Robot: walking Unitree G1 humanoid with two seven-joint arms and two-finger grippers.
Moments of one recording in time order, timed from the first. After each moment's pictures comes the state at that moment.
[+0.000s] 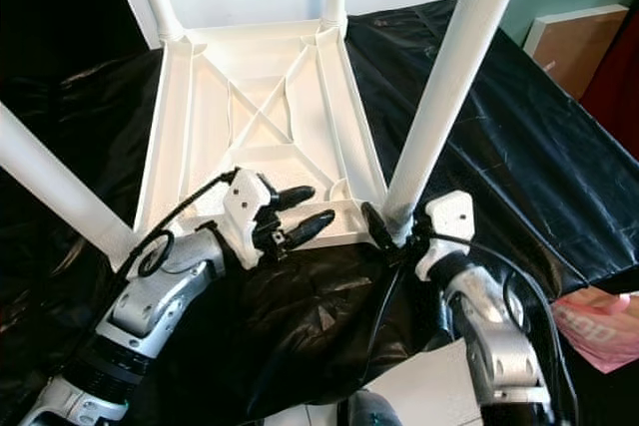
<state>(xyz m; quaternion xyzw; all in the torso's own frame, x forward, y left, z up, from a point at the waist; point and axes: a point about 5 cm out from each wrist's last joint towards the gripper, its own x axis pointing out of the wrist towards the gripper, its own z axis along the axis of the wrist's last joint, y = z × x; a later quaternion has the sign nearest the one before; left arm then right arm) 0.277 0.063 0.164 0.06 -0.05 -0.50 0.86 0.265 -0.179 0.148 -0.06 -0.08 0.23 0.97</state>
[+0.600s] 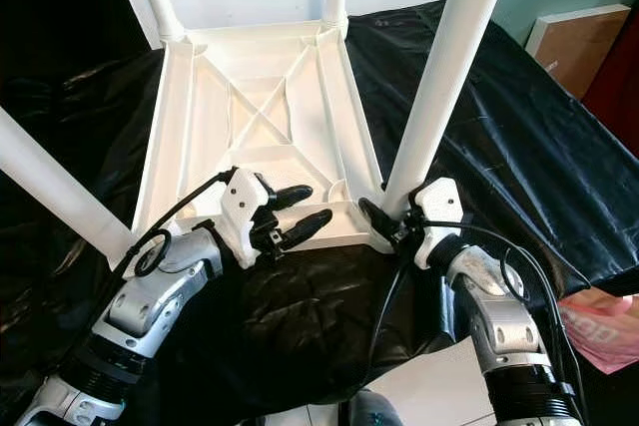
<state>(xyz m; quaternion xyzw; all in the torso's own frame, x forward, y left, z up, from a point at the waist) 0.275 0.062 0.165 0.06 -0.05 -0.50 0.86 0.279 -0.180 0.142 -0.08 -0.06 0.31 0.95</state>
